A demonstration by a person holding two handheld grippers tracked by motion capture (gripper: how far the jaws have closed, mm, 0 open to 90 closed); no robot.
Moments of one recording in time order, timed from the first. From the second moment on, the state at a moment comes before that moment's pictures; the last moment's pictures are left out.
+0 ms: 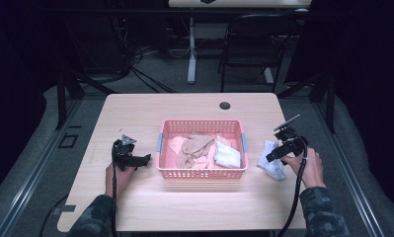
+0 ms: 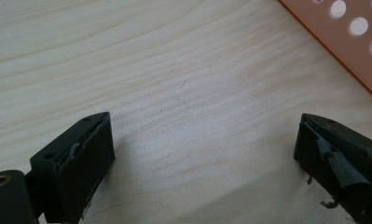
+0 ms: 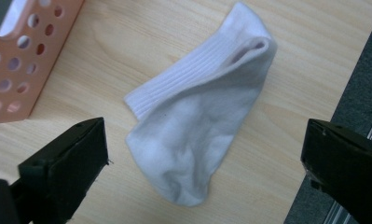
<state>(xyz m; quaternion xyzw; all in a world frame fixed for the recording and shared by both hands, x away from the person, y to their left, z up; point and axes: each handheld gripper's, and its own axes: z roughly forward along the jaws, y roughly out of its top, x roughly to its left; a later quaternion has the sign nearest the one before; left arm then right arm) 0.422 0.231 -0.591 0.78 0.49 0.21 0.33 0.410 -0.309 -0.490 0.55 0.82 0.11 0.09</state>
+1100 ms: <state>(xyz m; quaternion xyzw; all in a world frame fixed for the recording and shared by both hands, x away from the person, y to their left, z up) 0.422 0.231 -0.591 0.78 0.49 0.21 0.33 0.393 -0.245 -0.419 0.47 0.86 0.16 0.10</state>
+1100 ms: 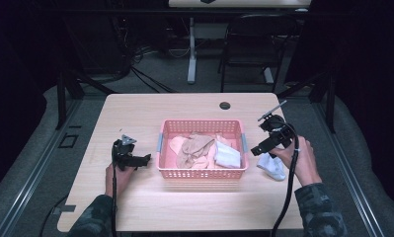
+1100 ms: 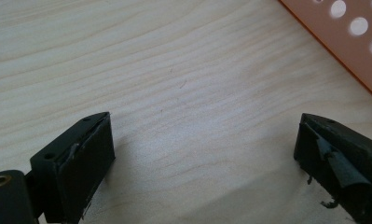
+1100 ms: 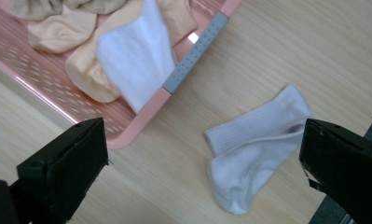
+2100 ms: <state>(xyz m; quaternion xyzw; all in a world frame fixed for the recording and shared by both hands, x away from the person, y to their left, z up) 0.422 0.231 -0.591 0.78 0.49 0.21 0.33 0.407 -0.157 -0.453 0.38 0.90 0.19 0.07</state>
